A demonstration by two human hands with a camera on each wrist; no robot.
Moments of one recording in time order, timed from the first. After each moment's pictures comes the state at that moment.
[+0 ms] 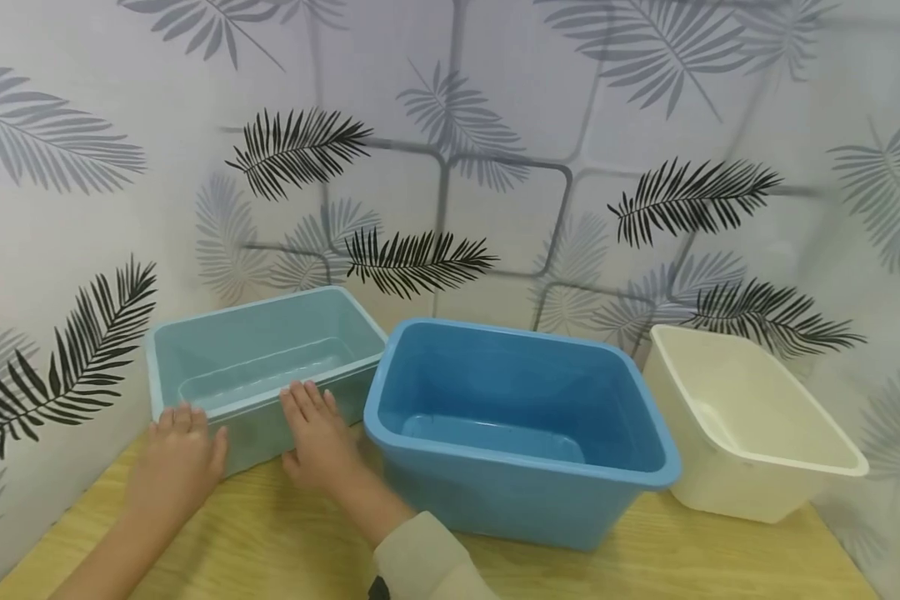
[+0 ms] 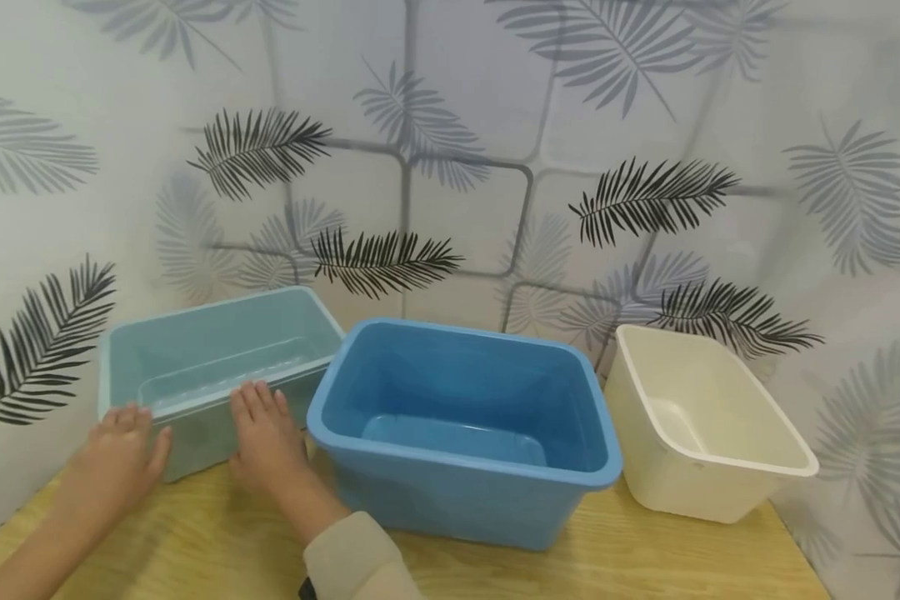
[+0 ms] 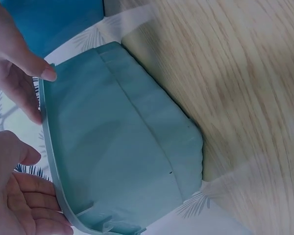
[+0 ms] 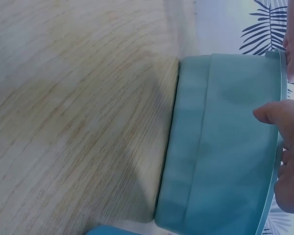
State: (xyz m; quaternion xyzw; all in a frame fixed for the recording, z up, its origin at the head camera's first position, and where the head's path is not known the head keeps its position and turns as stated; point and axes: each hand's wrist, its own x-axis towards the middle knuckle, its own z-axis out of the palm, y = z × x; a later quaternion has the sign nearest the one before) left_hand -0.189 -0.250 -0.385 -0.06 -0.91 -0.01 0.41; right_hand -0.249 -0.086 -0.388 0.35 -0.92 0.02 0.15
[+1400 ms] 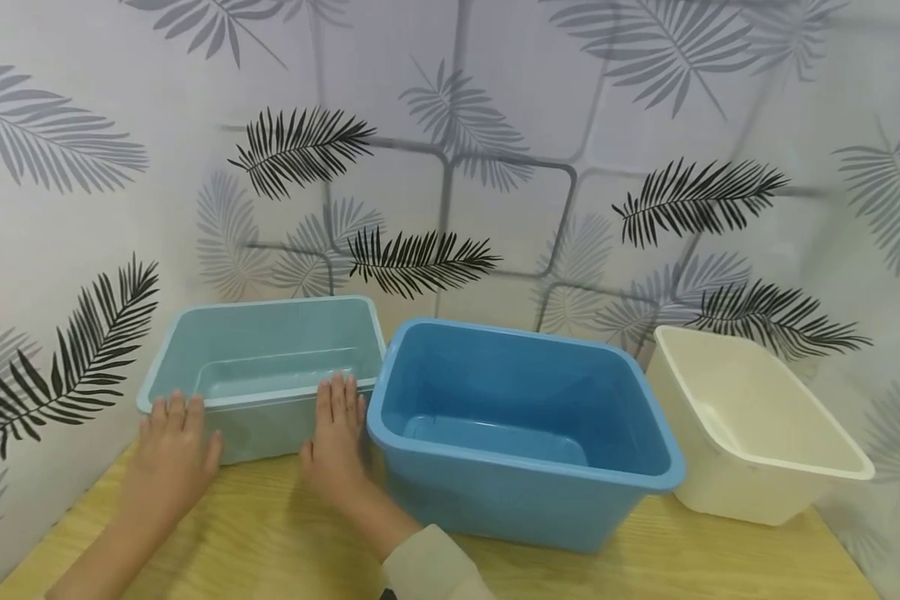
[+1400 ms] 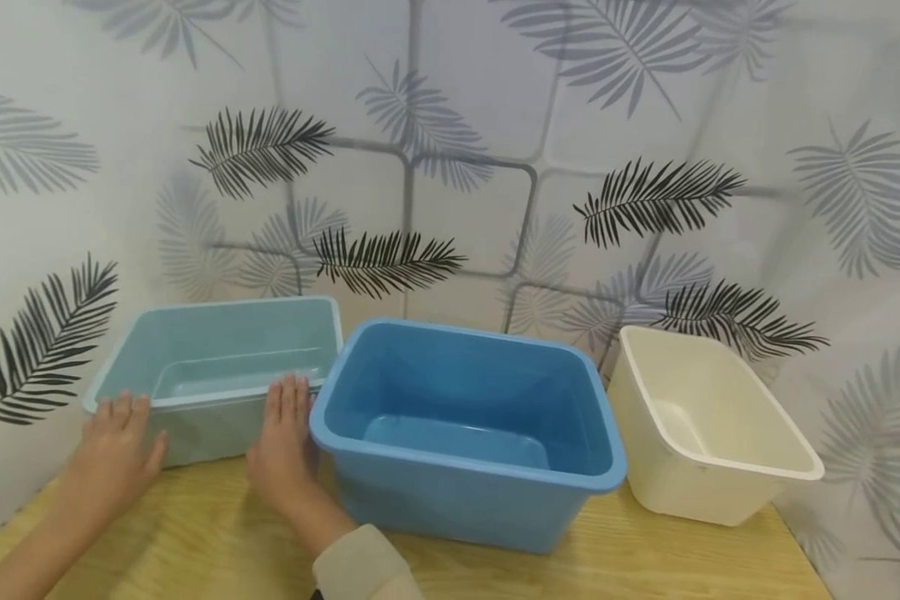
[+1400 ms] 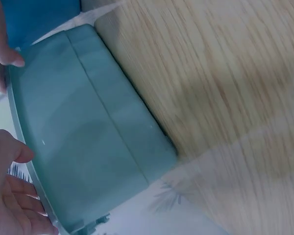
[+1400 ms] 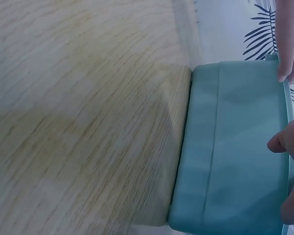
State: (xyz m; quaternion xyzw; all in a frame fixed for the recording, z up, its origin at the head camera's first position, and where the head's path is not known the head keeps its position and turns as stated) left_hand -0.200 -0.271 -0.400 -0.07 -0.90 -0.03 0.42; right_hand -0.243 -0.087 -0.406 0.26 -0.91 0.25 0.21
